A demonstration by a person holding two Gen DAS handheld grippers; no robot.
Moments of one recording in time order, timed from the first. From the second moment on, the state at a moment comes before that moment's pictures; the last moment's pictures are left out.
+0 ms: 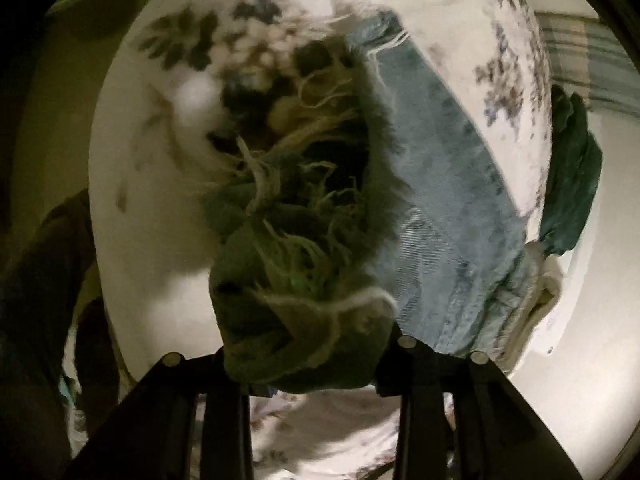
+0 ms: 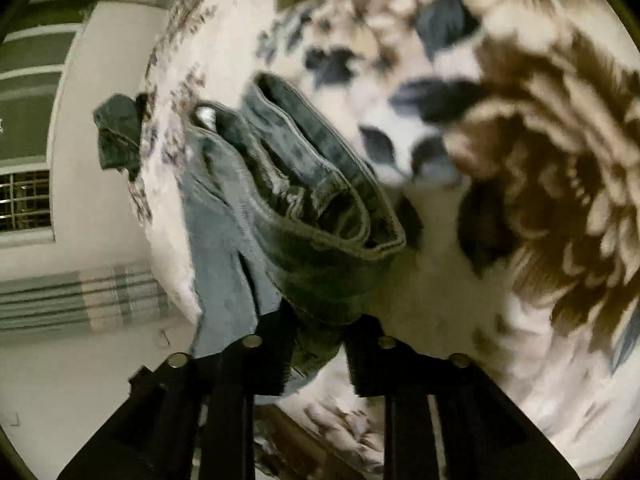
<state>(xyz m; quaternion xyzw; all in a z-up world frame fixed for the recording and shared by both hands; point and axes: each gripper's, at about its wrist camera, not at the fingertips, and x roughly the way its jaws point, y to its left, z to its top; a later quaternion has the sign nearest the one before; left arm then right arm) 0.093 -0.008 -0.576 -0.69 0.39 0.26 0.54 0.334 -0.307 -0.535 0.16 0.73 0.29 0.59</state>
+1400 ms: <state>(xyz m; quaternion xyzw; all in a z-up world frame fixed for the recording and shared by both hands) 0.169 0.038 -0.413 -0.64 0.39 0.22 0.62 0.325 -0.268 -0.407 0.27 0.67 0.28 0.63</state>
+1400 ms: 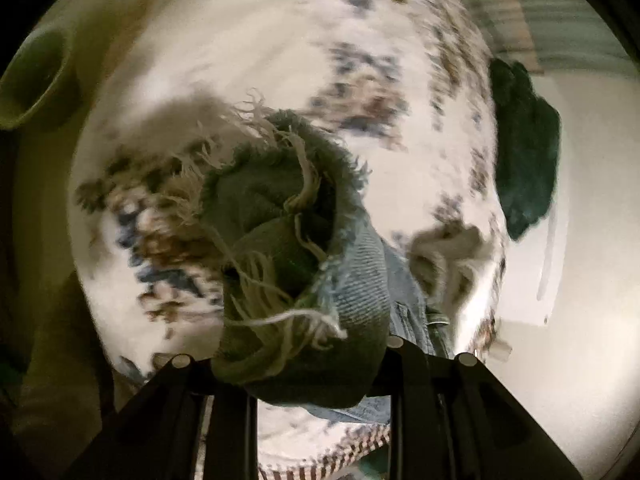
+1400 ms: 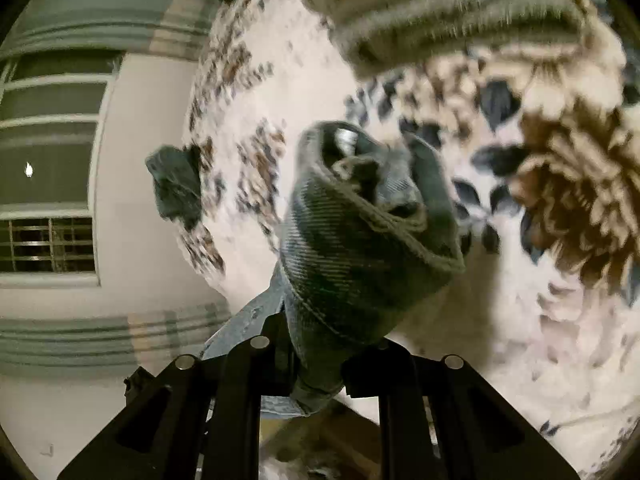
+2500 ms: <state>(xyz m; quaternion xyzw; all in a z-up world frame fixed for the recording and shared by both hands) 0.636 -0.083 -0.375 -0.45 0.50 -0.10 0.74 0.560 -0.467 -0.344 0.45 0.43 0.10 0.77</state>
